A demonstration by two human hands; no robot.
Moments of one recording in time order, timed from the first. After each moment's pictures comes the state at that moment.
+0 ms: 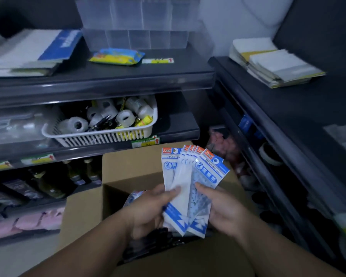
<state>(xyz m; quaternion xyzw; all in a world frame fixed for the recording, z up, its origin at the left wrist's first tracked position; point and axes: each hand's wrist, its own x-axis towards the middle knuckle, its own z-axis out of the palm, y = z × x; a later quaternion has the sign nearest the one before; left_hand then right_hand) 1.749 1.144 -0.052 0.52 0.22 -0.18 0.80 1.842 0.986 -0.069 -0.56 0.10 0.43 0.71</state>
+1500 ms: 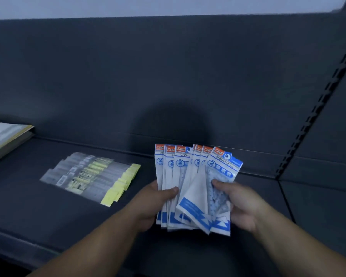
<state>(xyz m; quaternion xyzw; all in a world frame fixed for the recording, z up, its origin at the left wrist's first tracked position) 1.885 0.635 0.049 0.65 -0.12 -0.42 0.62 1.758 0.464 0.059 -0.45 0.36 -0.07 0.81</state>
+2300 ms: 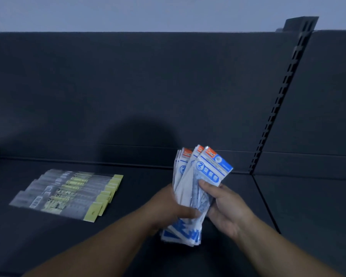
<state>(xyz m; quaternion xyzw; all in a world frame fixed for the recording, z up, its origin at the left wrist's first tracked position) 1.852 0.603 0.071 0.70 -0.36 -0.40 0.47 1.743 0.493 0.067 -0.36 0.30 -0.22 0.85</state>
